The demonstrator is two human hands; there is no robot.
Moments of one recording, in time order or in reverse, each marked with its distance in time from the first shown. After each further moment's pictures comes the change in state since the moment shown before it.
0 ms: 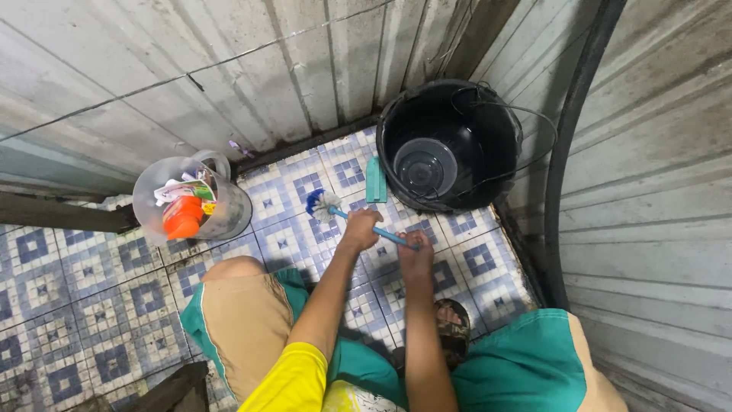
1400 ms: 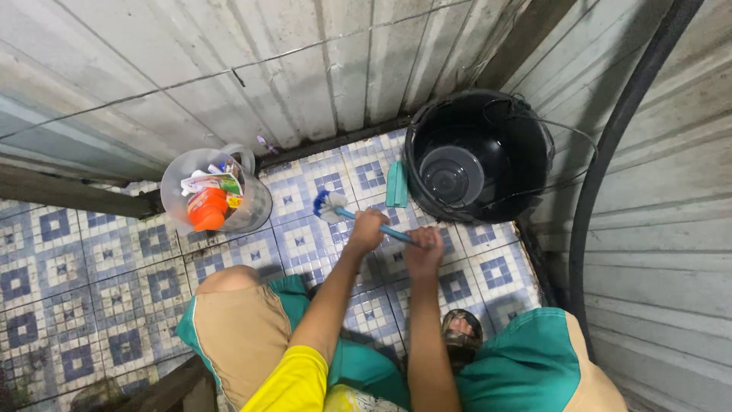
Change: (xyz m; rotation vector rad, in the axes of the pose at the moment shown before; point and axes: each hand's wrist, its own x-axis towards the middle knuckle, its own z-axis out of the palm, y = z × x) left_hand -0.019 -0.026 -0.022 0.013 0.075 -0.005; right_hand 0.013 0.023 0.020 0.109 -0.295 0.053
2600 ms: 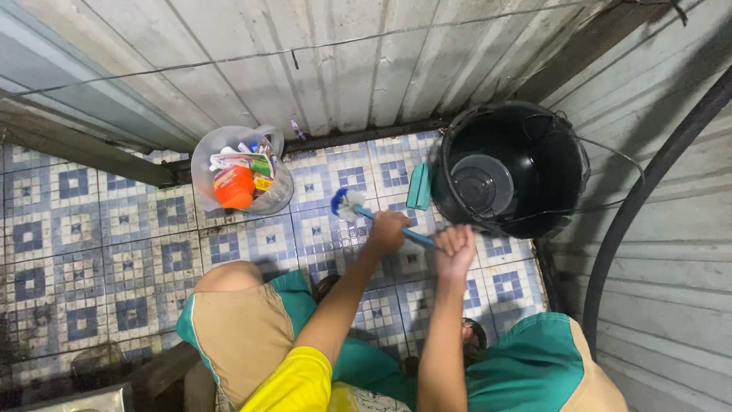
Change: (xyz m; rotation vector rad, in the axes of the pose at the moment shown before) left_hand -0.025 0.020 -0.021 0.003 0.109 -0.026; right_hand -0.003 -0.031 0.042 -0.232 -0.171 0.049
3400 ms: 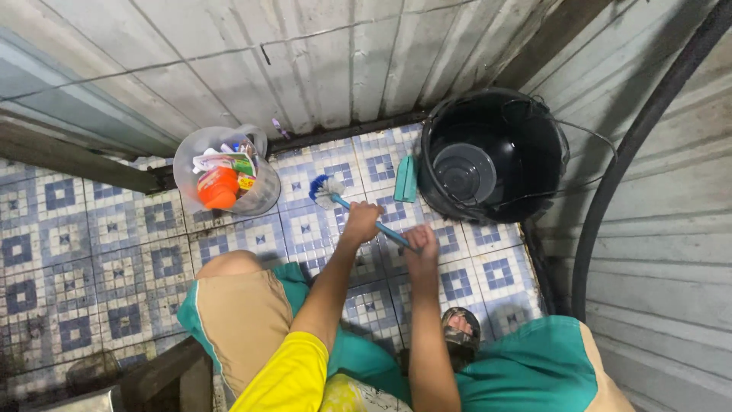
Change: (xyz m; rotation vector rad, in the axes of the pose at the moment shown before) left_hand 0.015 -0.045 0.017 0.085 -0.131 -0.041; right_hand -0.019 0.051 0.011 -0.029 0.321 0.066
